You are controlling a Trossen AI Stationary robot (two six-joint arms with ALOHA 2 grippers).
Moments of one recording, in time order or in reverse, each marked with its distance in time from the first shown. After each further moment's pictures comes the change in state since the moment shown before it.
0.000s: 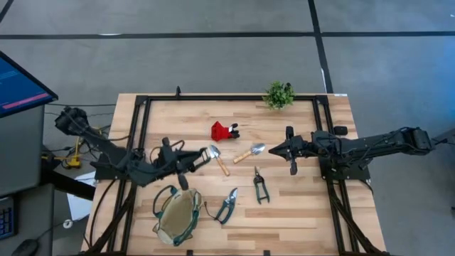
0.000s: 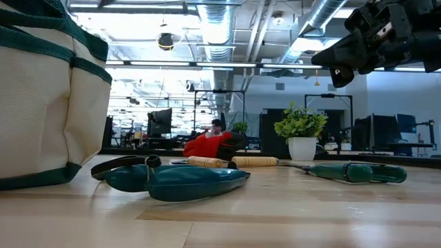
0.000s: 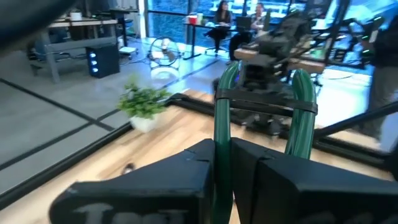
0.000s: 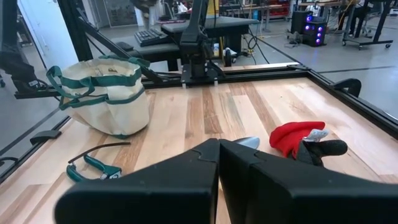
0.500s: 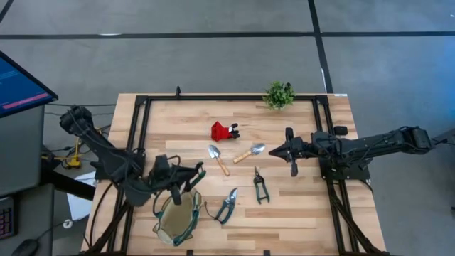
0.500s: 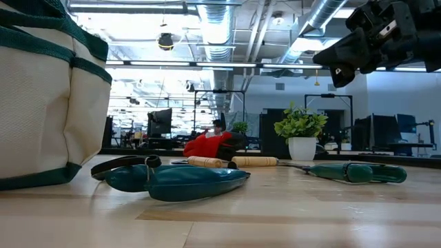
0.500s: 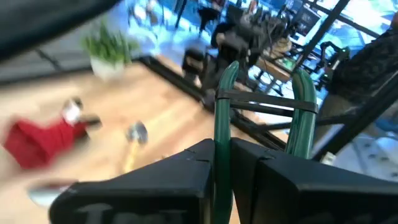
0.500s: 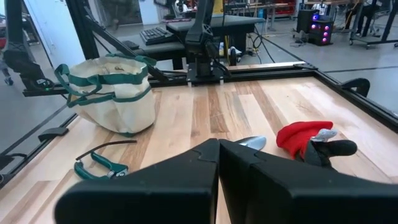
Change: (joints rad) left arm -0.152 0.057 0.050 -0.221 -0.029 -0.586; right arm 0.021 0.000 0.000 -0.002 0.000 -0.001
